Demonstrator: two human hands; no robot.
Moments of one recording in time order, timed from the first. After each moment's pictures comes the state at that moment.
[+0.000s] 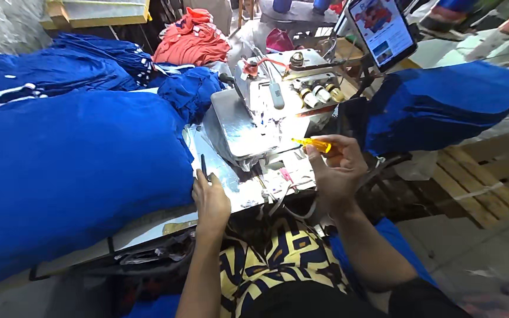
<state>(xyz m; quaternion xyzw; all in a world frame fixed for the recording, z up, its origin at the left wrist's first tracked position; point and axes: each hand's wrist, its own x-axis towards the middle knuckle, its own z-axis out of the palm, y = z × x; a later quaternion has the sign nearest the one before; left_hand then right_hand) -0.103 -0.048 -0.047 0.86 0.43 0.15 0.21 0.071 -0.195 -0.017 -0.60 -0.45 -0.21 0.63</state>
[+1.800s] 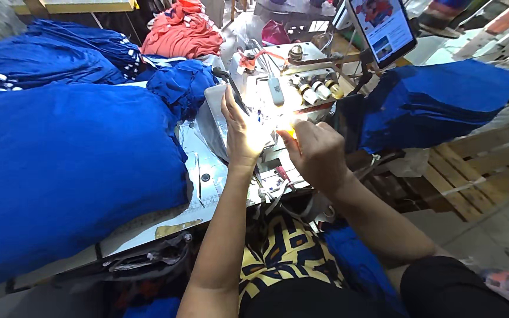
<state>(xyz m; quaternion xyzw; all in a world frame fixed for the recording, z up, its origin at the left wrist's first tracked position) 0.028 -0.020 -0.019 0.77 0.23 0.49 0.32 0.075 -0.166 0.023 -0.70 -0.55 -0.39 0.24</state>
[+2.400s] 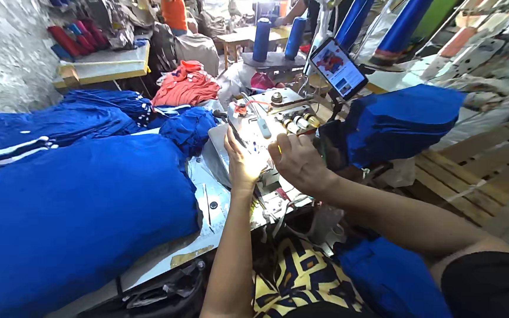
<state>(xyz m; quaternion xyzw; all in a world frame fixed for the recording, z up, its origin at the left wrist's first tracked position) 0.017 -0.022 -0.013 0.80 0.26 0.42 0.34 0.072 -0.158 0.051 -0.72 -0.58 -0.37 0.04</state>
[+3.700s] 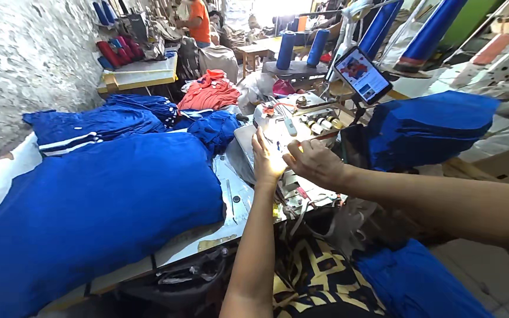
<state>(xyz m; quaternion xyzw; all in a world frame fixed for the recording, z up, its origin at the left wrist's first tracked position) 0.009 -0.024 -0.003 0.83 0.27 0.37 0.33 0.062 -0.154 0.064 -0.67 -0.67 -0.30 -0.10</state>
